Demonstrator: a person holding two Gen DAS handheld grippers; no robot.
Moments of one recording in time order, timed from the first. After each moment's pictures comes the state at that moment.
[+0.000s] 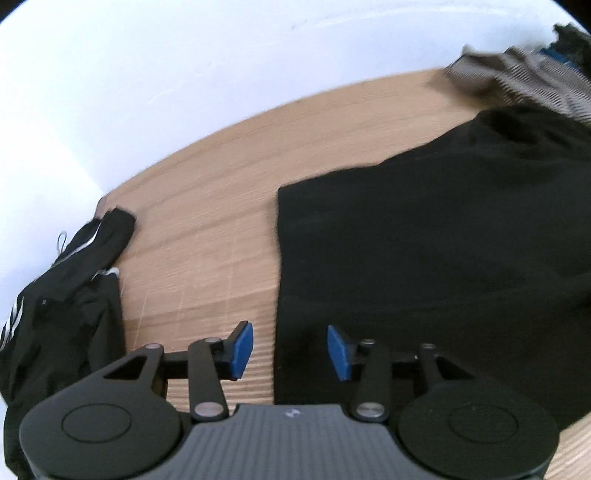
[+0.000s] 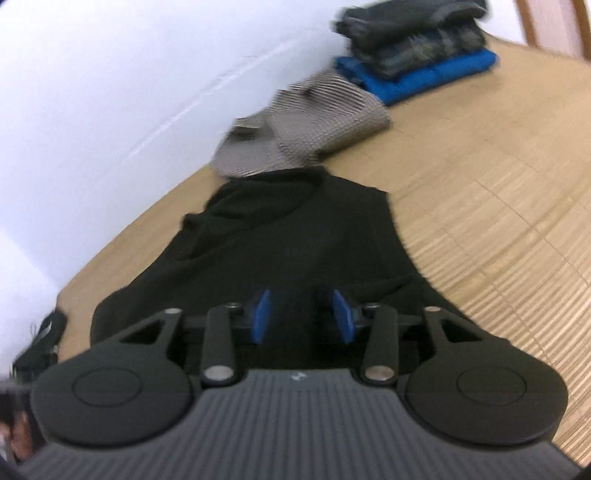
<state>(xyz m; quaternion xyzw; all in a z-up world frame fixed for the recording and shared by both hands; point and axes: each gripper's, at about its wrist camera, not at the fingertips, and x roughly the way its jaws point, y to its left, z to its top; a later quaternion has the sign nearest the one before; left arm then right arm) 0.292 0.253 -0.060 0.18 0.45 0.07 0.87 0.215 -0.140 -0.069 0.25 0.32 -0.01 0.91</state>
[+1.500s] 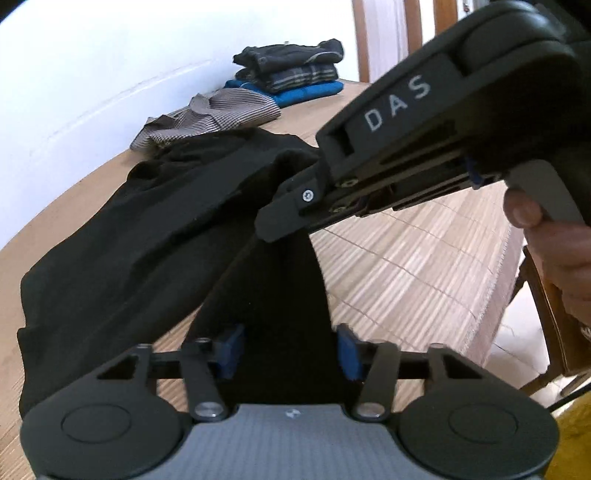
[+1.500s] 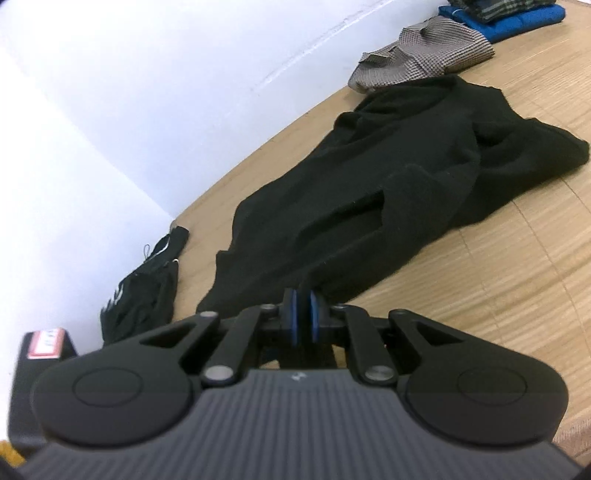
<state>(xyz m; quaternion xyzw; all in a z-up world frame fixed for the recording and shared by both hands) 0.058 0.086 -0.059 0.23 0.36 -0.31 0.85 0.093 -0.034 -0.047 0.31 0.33 0.15 0.88</state>
